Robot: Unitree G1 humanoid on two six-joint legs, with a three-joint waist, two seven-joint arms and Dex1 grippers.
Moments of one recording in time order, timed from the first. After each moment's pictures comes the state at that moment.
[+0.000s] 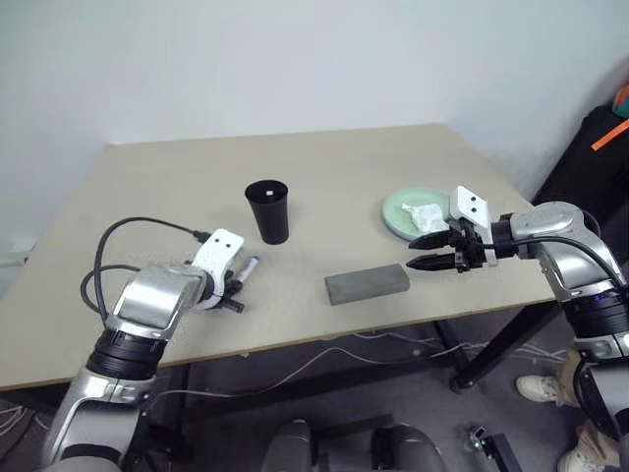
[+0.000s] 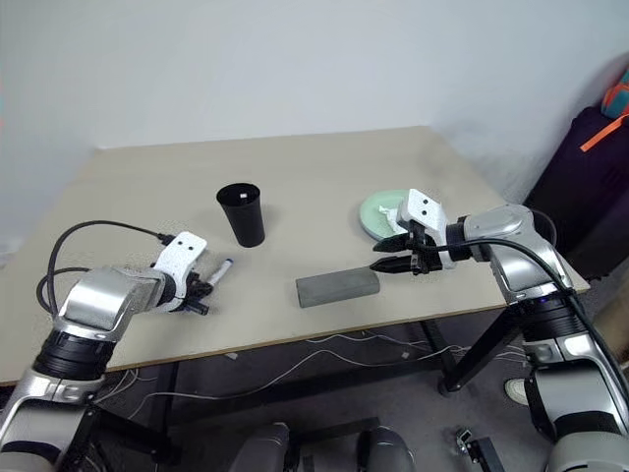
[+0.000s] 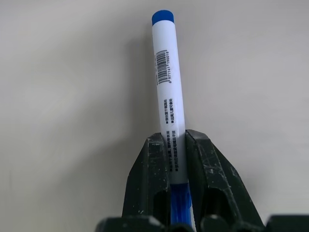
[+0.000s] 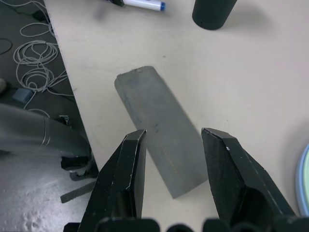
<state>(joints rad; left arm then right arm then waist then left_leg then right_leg) -0.52 0.78 -0.22 -0.15 -0.20 1.15 -0.61 -0.75 -0.72 0.23 0.18 0.21 0.48 1.32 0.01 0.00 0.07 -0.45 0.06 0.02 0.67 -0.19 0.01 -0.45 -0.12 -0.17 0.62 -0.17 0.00</state>
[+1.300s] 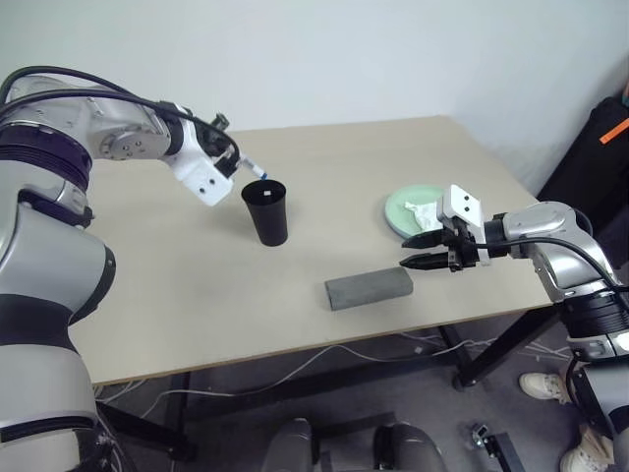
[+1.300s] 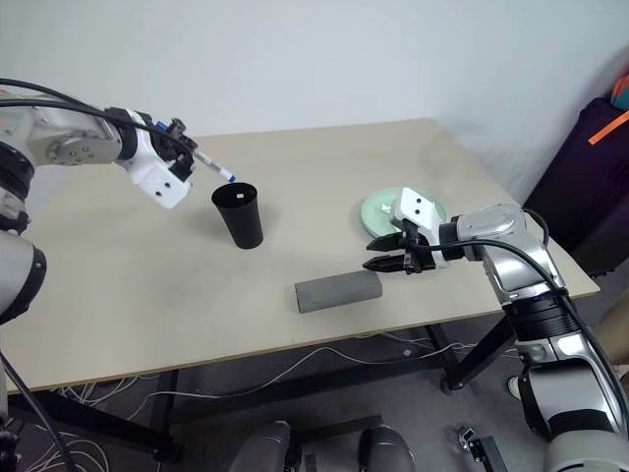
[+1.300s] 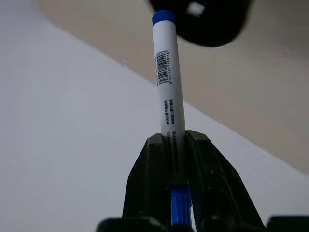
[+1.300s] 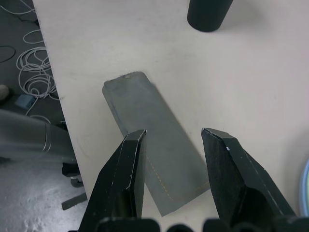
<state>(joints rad) -1.60 0.84 -0.99 1.25 1.25 -0.95 -0.08 -0.74 -0.69 0.23 0.16 0.21 0.50 1.29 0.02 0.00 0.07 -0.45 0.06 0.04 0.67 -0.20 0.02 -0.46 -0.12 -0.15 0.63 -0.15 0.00</state>
